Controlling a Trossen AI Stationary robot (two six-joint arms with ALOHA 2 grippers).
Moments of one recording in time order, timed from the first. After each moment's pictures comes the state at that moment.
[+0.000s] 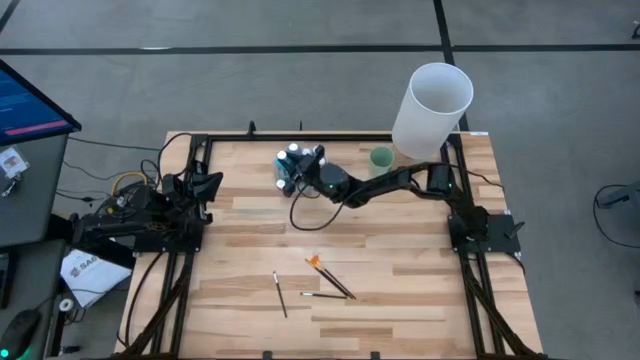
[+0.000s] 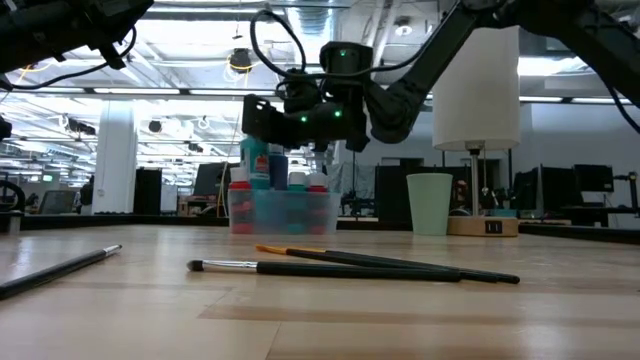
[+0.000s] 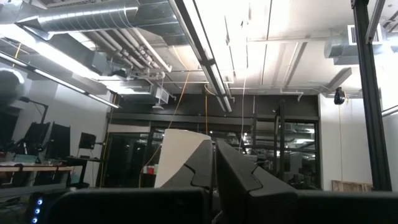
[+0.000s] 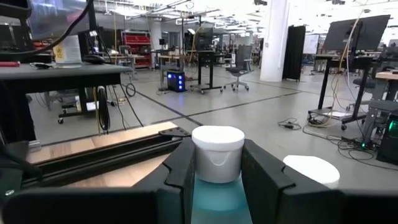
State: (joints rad) left arm 0.13 0.00 0.01 0.61 -0.18 -0.01; right arm -0.18 2.26 1.34 1.01 0.43 -0.01
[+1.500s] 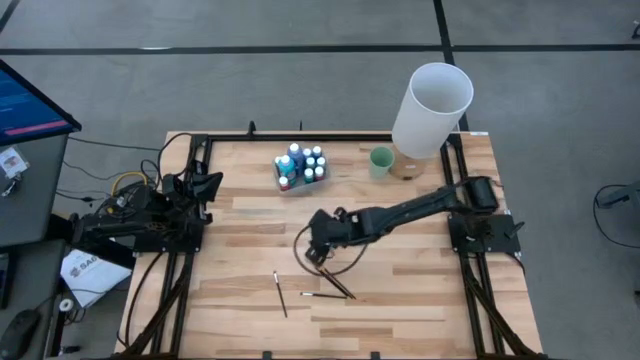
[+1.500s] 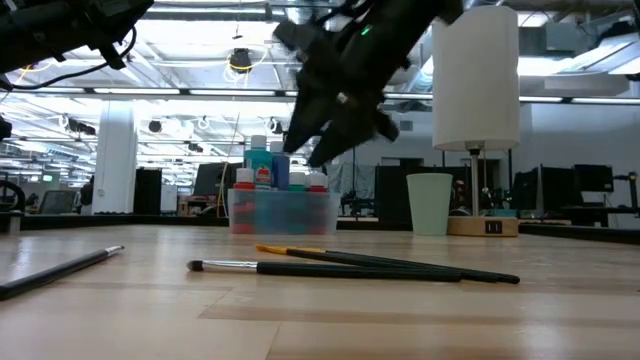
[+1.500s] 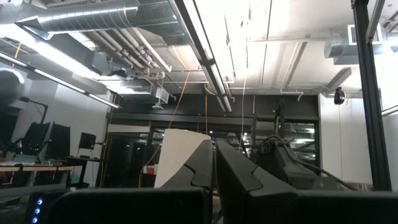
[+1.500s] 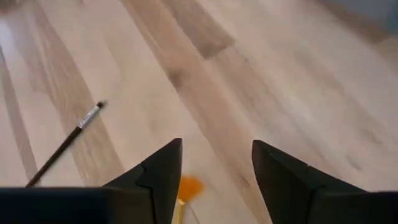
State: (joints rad) left arm 0.13 0.00 0.01 0.61 -0.18 -0.01; right arm 0.18 1.95 1.40 -0.41 0.26 0.70
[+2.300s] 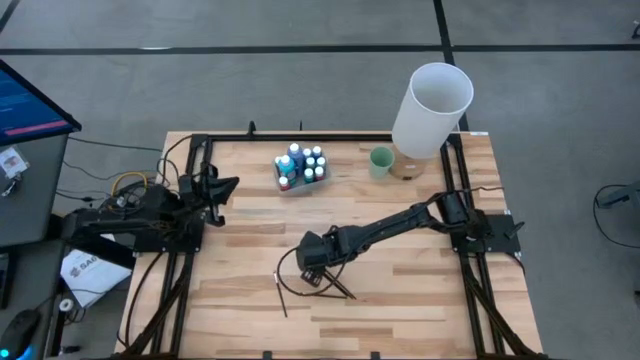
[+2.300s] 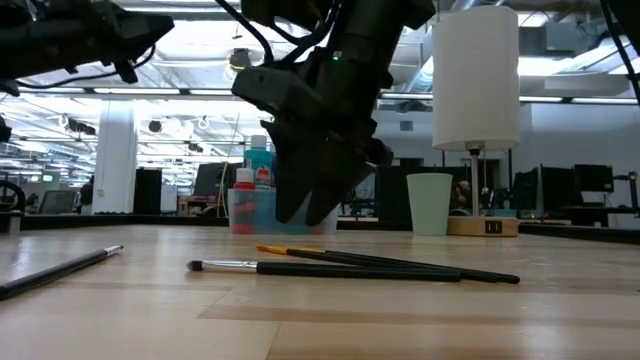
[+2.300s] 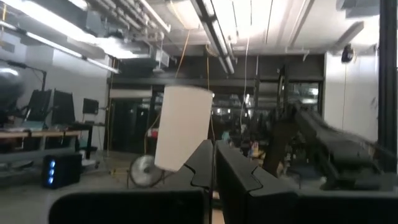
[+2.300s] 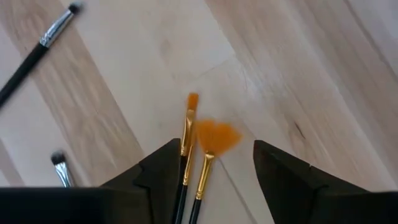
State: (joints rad) left arm 0.13 0.18 0.01 0.62 -0.18 -0.01; right arm 0.25 2.20 1.68 -0.71 0.18 0.75
